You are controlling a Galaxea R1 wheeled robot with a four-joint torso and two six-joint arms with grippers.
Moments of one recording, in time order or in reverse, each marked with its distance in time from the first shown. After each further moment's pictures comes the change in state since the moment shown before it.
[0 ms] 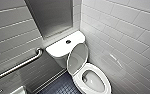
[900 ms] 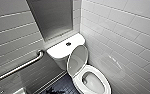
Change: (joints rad) left arm -0.288 -0.002 0.001 0.000 0.005 -0.380; right arm -0.007 0.053 -0.036 -0.002 -0.003 0.000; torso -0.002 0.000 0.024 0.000
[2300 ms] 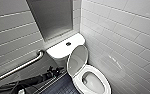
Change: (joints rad) left arm -0.287 0.025 -0.049 -0.226 0.004 -0.178; right arm 0.009 0.019 -0.027 0.000 -0.001 0.001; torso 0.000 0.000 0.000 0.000
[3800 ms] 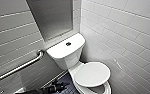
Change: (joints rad) left arm 0.203 -0.057 0.248 0.316 0.028 -0.010; right arm 0.011 0.008 0.000 -0.001 -0.003 0.000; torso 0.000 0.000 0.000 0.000
